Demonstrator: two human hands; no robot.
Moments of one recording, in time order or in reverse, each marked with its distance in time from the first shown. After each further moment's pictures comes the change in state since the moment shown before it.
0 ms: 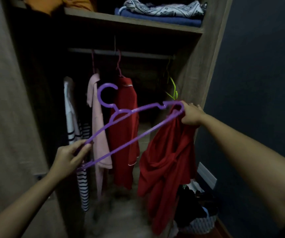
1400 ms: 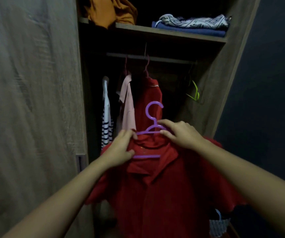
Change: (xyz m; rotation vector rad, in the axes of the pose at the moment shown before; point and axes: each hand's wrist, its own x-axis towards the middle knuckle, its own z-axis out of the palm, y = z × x) left_hand -0.018 0.051 -0.016 0.107 -0.452 -0.098; right_hand -0.105 -0.118 0.050 -0.055 0.190 -0.486
